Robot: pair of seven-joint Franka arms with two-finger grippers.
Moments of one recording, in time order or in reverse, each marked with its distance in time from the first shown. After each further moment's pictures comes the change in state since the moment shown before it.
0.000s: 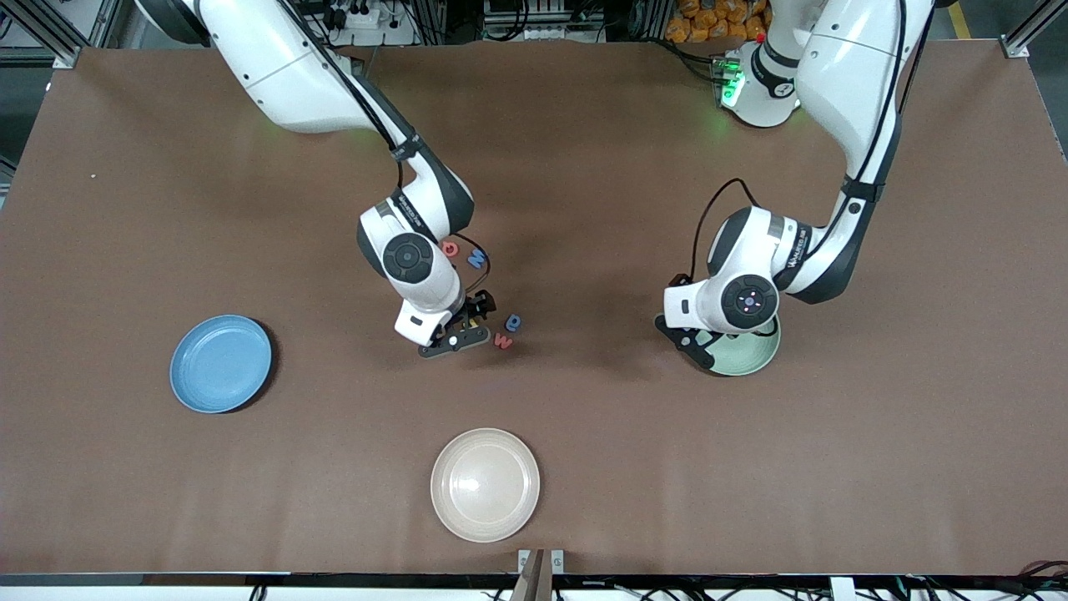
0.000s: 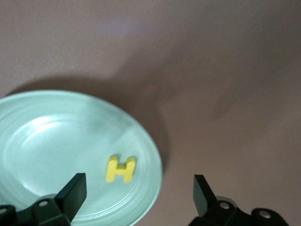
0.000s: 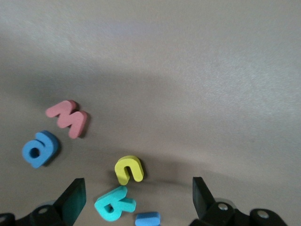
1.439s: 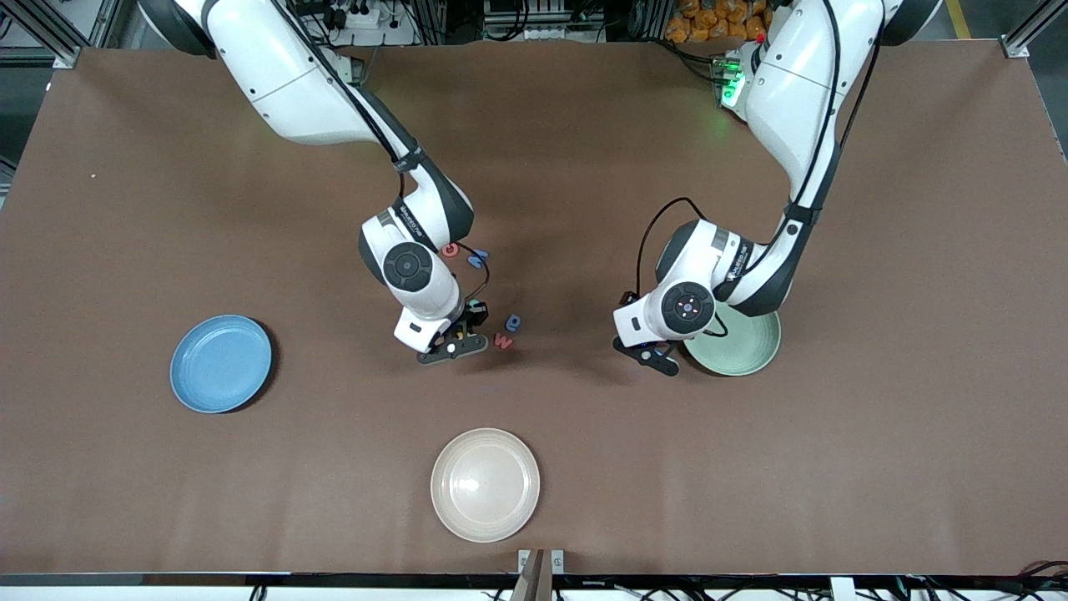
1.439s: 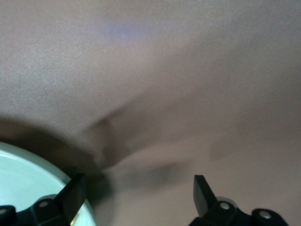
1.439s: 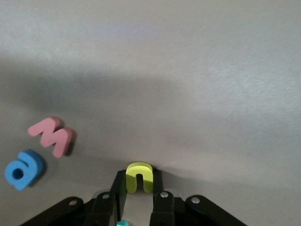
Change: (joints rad) left arm -0.108 0.137 0.010 0.114 0.013 0.055 -0.315; right arm -0.011 0.024 -0.012 0.017 0.000 0.036 0.020
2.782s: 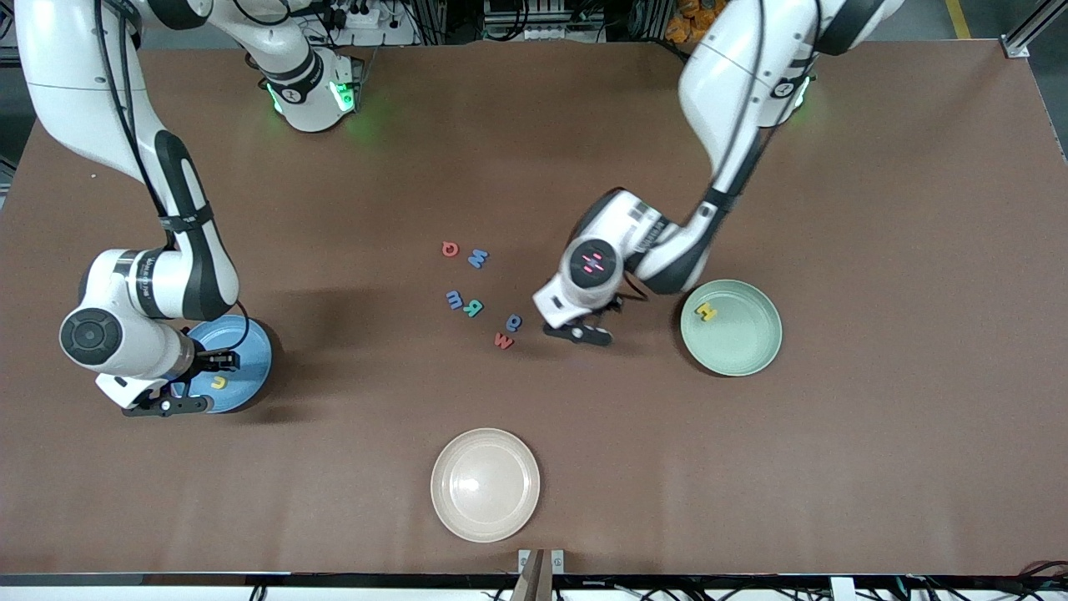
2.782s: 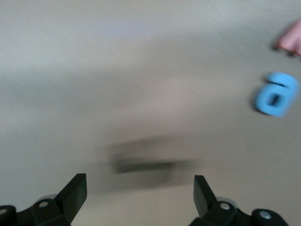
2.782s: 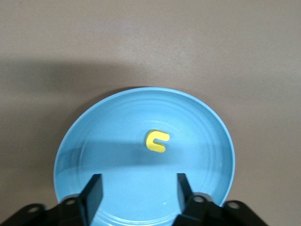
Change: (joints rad) left arm -0.252 0.082 -0.028 0.129 -0.022 0.067 -0.634; right arm -0.395 -0.099 -0.262 0.008 -0.104 -0.214 -0.385
